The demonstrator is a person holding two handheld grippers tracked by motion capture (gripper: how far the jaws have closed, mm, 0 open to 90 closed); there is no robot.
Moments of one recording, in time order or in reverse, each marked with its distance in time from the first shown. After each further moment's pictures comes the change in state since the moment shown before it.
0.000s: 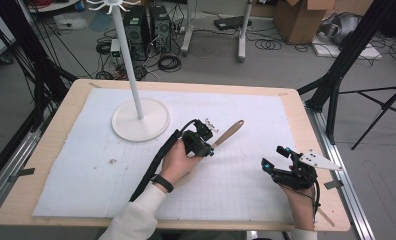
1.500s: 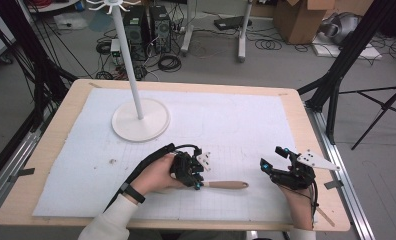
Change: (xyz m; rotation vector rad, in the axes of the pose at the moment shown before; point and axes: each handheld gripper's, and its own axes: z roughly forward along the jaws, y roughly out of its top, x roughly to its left) left arm -0.029 -0.048 -0.011 0.142 -0.354 0.471; right arm 0.001 -0.003 0.004 0.015 -0.010 0.000
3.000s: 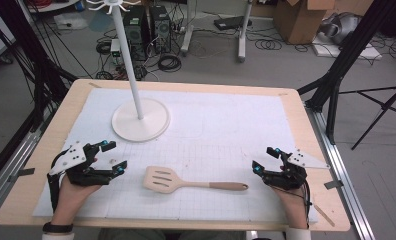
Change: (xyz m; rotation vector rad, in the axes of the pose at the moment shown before) left arm -0.049 -0.231 -0.123 -0.897 0.597 -0.327; right arm 0.013 -0.001 0.014 0.017 0.057 -0.041
